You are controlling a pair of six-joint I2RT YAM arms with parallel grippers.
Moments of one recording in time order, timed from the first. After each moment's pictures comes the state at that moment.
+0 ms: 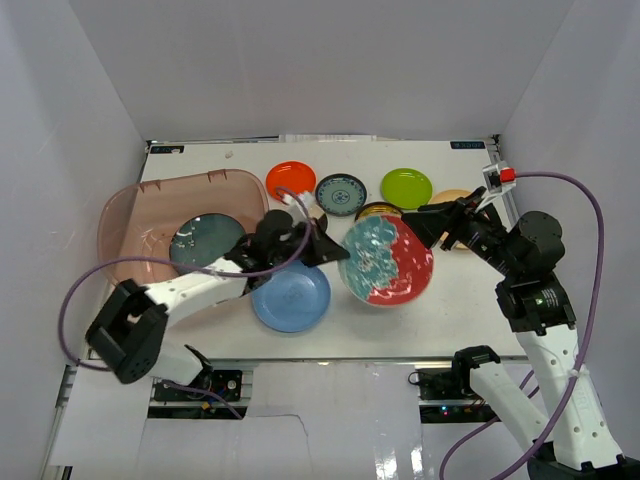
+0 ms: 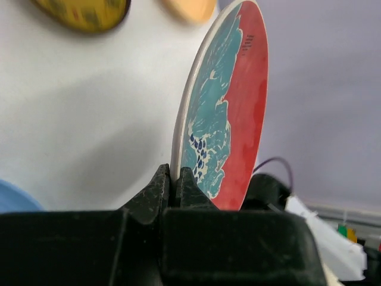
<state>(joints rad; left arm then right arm) -0.79 1.49 0.80 0.28 0.34 -0.95 0.25 0.68 0.95 -0.24 -0.54 0.46</state>
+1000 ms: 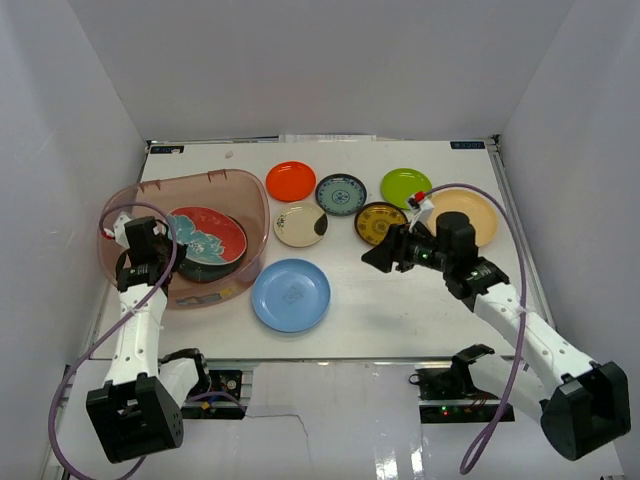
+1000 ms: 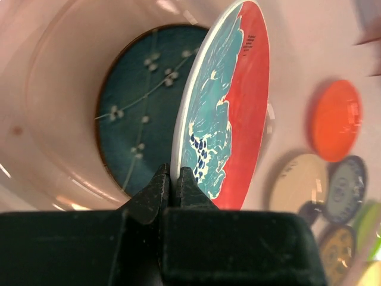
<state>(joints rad) 0.22 0.94 0.72 -0.43 -0.07 -0.77 0.39 0.93 0.67 -0.14 -0.53 0.43</state>
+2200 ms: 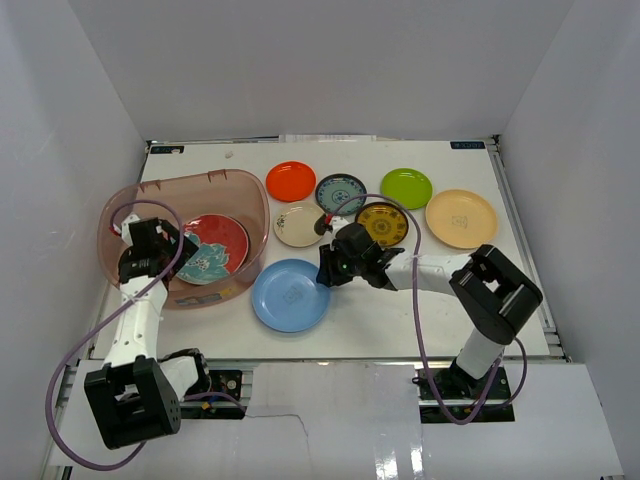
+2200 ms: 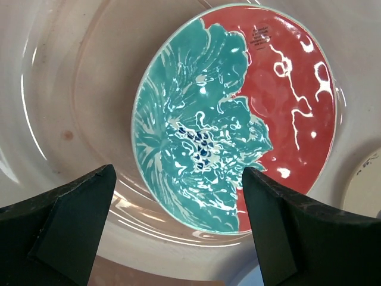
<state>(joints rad) 0.23 1.04 0.70 -0.46 -0.14 -0.58 0.84 1.68 0.85 0.09 -0.15 0.43</state>
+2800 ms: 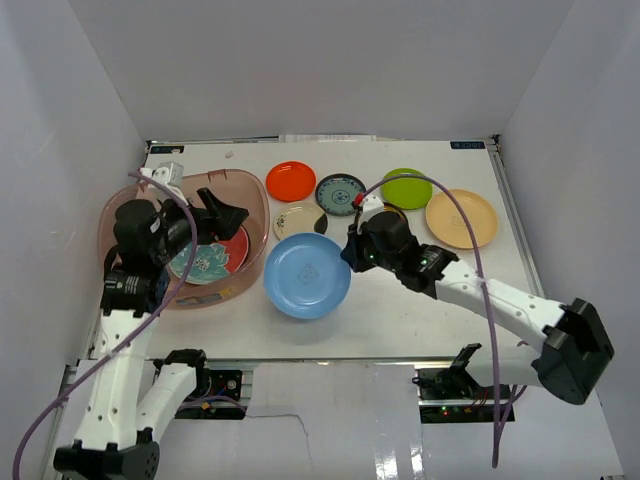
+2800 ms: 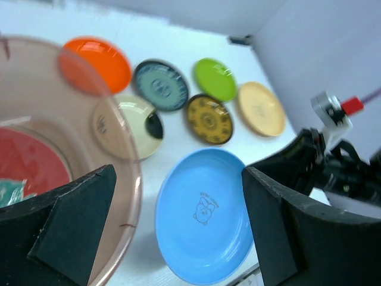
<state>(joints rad) -0.07 0.81 1.01 -0.45 0.40 -0.43 0.84 1.27 0.86 -0.18 0.04 0.36</state>
